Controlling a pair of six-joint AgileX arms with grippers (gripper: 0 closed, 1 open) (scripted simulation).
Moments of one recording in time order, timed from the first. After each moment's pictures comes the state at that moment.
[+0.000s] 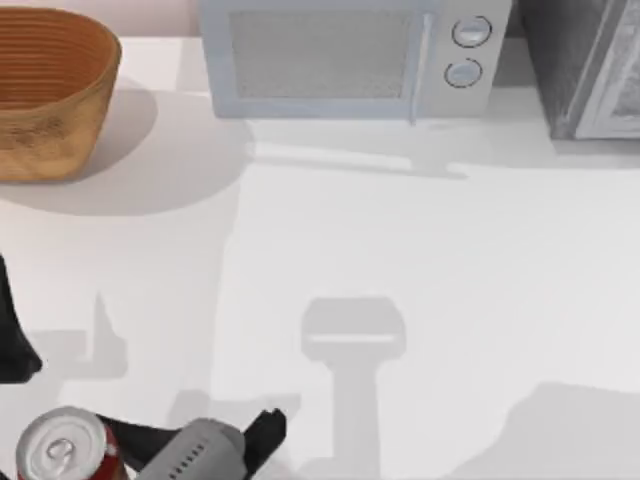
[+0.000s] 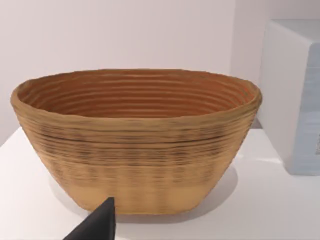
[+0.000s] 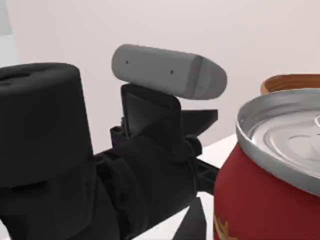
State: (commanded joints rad) left arm 0.00 0.00 0.00 0.00 0.00 0.00; right arm -4.69 1.70 0.85 0.87 0.70 0.09
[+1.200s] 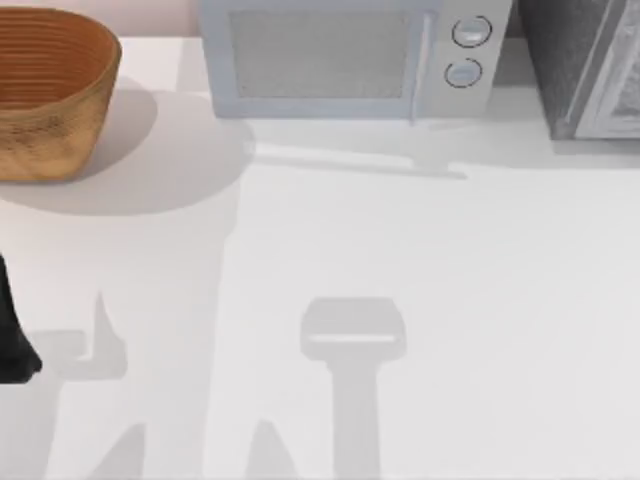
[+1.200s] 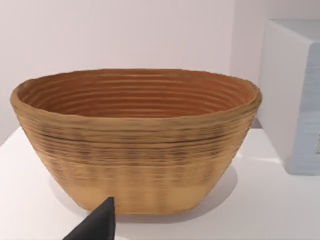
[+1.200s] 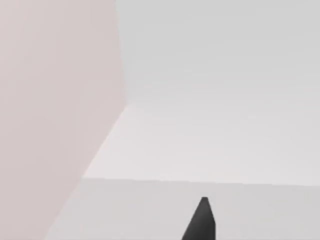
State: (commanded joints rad) left arm 0.00 0.00 0.00 0.00 0.00 0.00; right arm -1.22 0.54 0.24 0.27 0.17 0.08
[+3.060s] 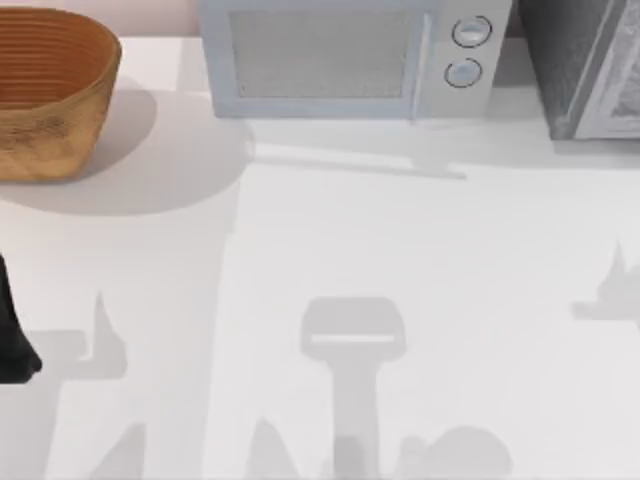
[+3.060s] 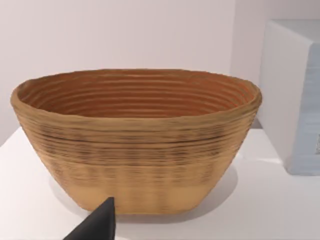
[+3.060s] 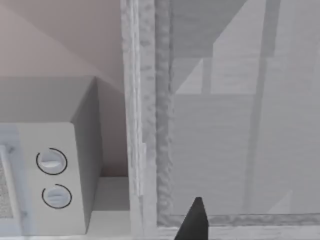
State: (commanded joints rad) left arm 0.00 0.00 0.00 0.00 0.00 0.00; right arm 0.04 0.35 0.44 -0.11 0.06 0.01
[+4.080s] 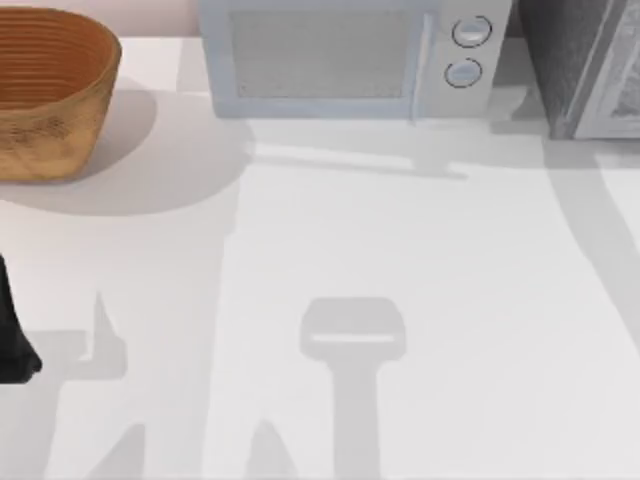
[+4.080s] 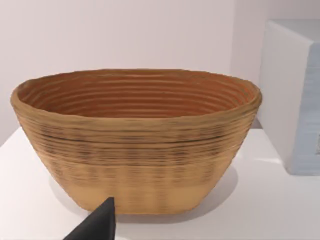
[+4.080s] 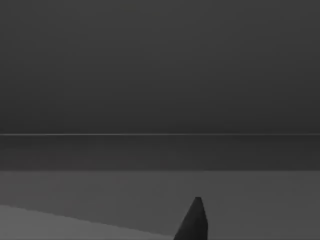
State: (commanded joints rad) left arm 0.00 0.00 0.00 0.00 0.00 0.00; right arm 0.18 1.31 1.72 -0.41 0.20 0.02
